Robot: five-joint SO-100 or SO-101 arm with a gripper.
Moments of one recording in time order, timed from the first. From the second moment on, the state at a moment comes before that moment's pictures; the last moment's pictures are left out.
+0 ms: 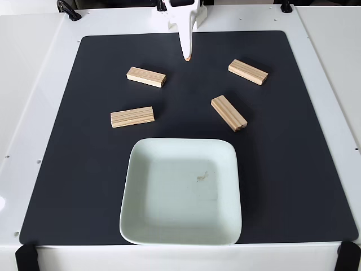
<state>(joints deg) -13.1 192.7 181.6 43.5 10.6</state>
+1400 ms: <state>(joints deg) -22.1 138.3 99.1 57.9 5.2</state>
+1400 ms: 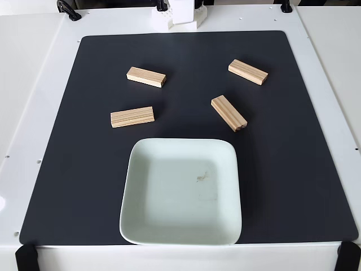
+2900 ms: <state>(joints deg) -32.4 108.7 106.1 78.7 -104.2</state>
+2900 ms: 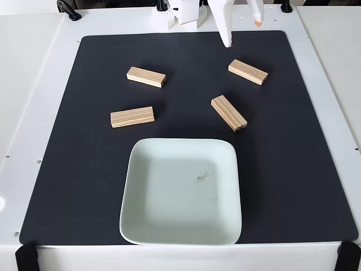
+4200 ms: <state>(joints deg) -41.7 93.2 112.9 60.3 -99.5</state>
